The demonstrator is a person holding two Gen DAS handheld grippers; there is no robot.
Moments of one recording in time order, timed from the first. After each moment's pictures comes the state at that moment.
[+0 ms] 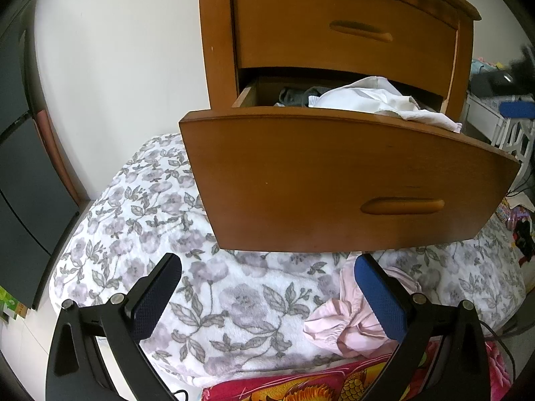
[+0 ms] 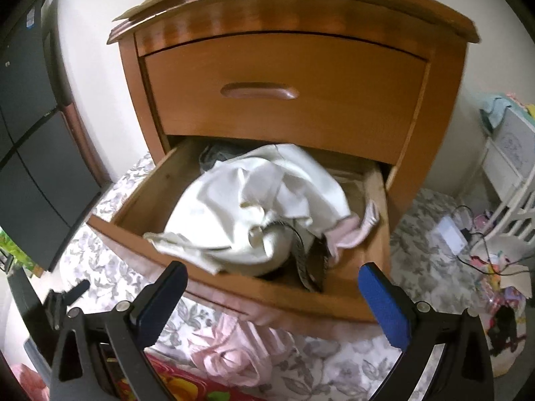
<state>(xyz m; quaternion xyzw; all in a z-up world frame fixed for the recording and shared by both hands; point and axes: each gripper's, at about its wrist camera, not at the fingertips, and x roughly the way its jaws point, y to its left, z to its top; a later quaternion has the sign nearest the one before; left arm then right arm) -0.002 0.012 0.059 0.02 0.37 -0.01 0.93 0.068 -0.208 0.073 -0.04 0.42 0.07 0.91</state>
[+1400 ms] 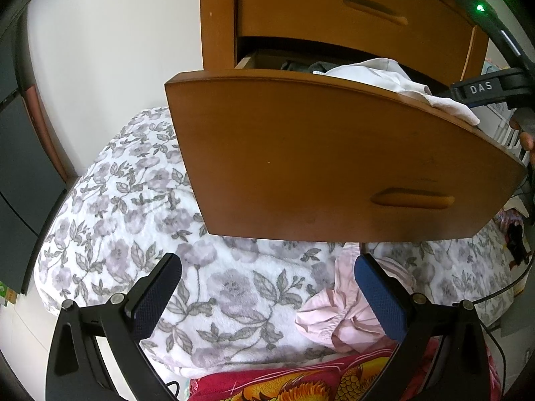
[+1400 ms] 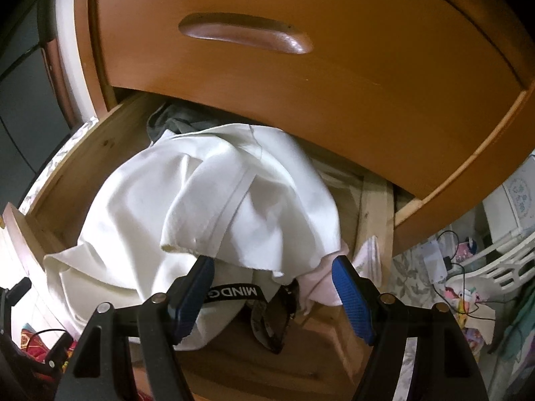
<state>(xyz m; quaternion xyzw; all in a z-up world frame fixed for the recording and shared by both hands) 0.019 0.019 0.043 -0.01 0.42 -0.03 0.90 0.170 -0.200 0.023 -0.16 0.50 0.04 0.85</state>
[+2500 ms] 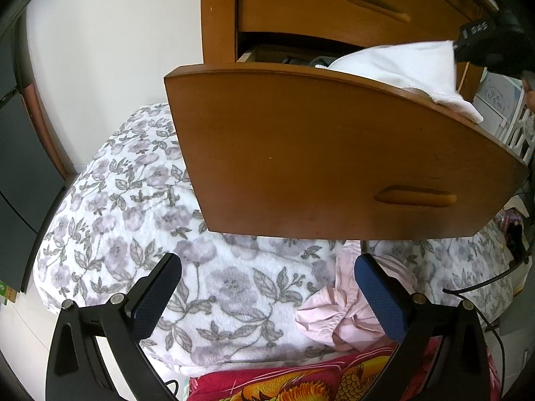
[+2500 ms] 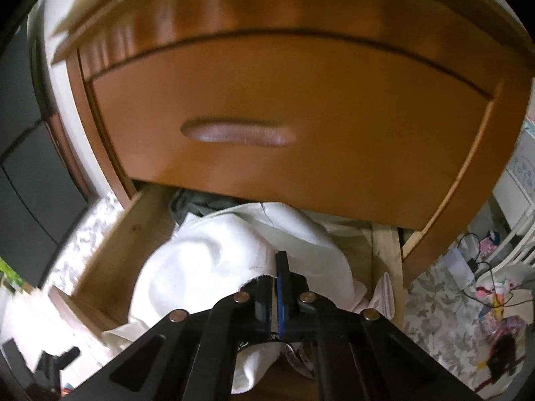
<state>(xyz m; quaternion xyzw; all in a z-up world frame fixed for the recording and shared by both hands) 0.020 0.022 0.040 -0.01 0.43 -0.03 0.90 0.165 -0.202 0.071 -0.04 0.40 0.04 0.91</state>
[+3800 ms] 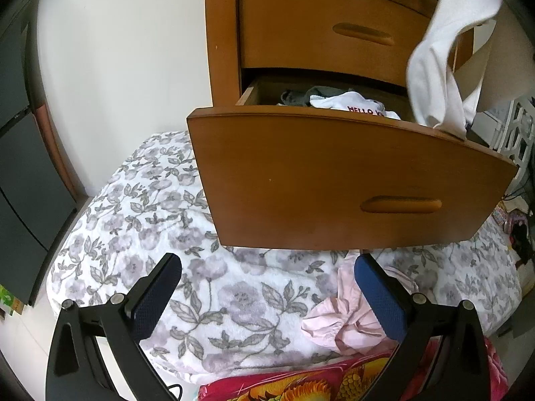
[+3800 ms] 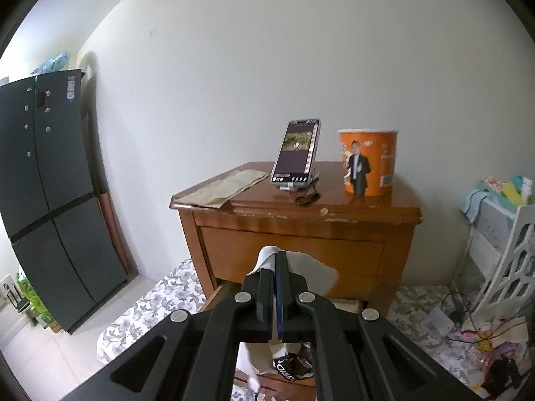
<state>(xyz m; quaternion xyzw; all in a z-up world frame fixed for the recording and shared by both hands) -0.009 0.018 0.061 0.01 0.37 -0.01 0.93 -0.015 -0.209 0.272 -0.01 0.20 0.09 0.98</state>
